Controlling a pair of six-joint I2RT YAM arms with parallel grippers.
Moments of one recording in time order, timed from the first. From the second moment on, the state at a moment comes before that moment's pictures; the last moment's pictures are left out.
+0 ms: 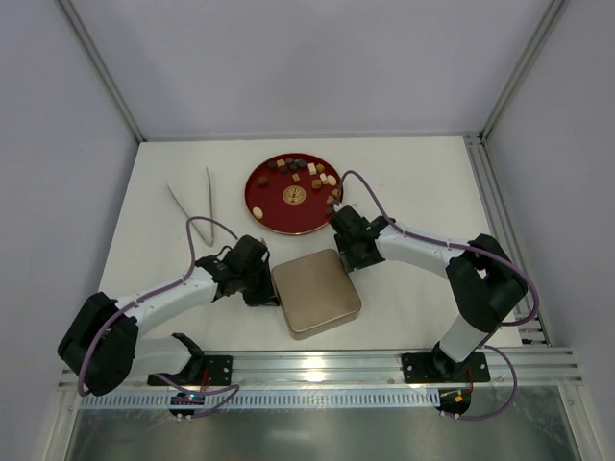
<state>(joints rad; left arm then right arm) -0.68 1.23 0.62 -0.46 0.17 -0.87 0.71 1.66 1.02 -0.59 0.29 0.37</state>
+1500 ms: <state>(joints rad) -0.53 1.21 0.72 -0.58 0.26 -0.72 0.65 1.63 1.02 -0.55 0.25 0.39</state>
